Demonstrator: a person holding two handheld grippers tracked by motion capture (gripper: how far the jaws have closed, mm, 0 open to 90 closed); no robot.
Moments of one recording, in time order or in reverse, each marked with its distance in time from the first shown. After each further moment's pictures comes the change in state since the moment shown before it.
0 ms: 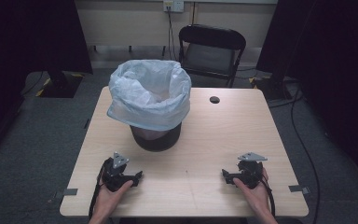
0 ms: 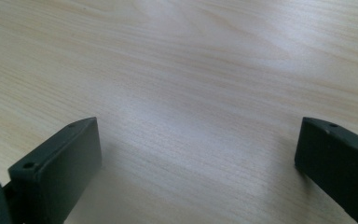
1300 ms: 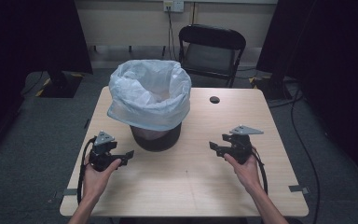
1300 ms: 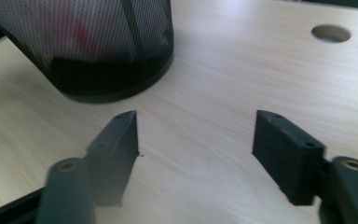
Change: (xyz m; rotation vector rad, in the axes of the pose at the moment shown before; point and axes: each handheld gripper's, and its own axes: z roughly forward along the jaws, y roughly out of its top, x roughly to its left) left arm 0.048 0.064 -0.040 -0.116 -0.095 -0.071; right arm 0.019 0.098 -0.007 -0.172 0.215 -0.025
